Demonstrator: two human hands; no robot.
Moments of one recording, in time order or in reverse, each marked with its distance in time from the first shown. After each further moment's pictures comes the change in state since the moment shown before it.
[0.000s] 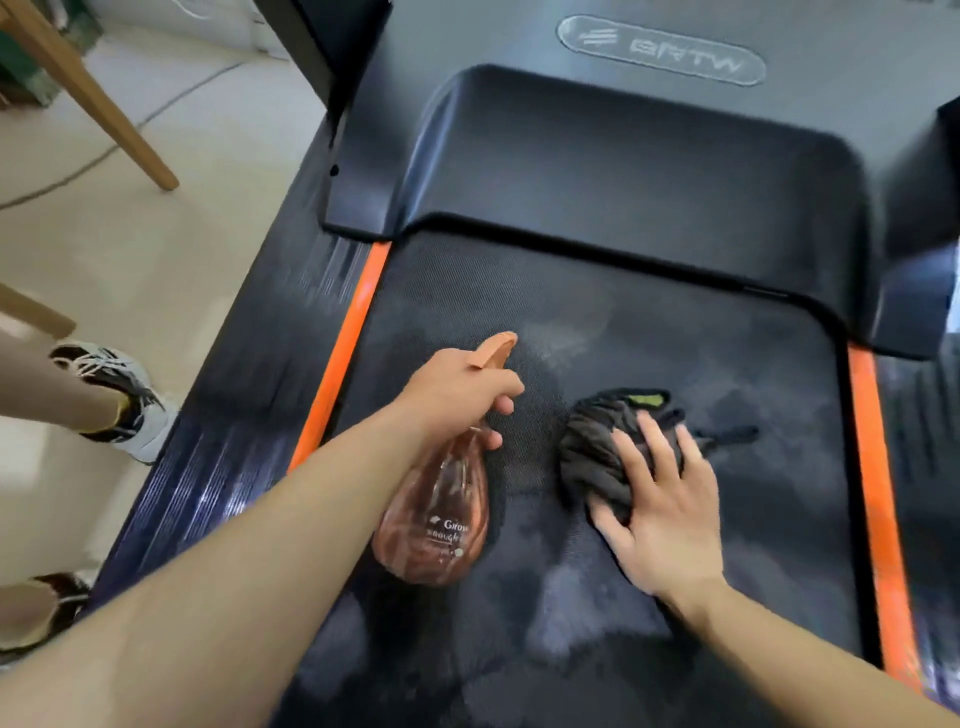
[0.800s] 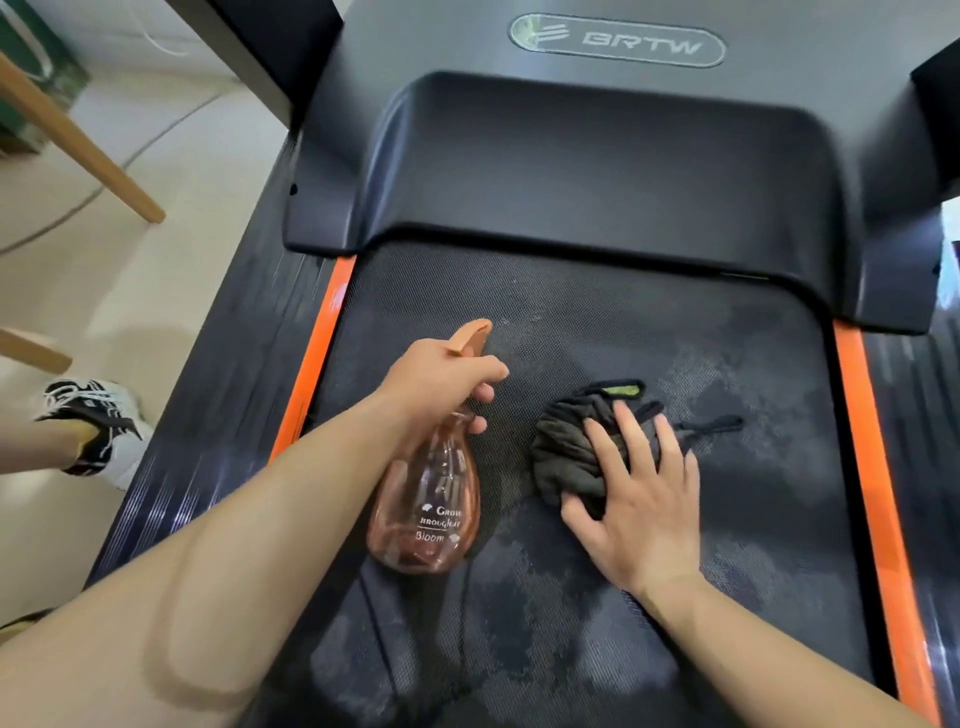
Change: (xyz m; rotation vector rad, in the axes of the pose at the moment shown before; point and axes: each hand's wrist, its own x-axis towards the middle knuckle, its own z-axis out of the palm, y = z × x) left_hand 0.012 0.019 0.020 -0.045 0.070 -0.021; right_hand 0.009 -0.012 -0.002 0.018 0.003 0.123
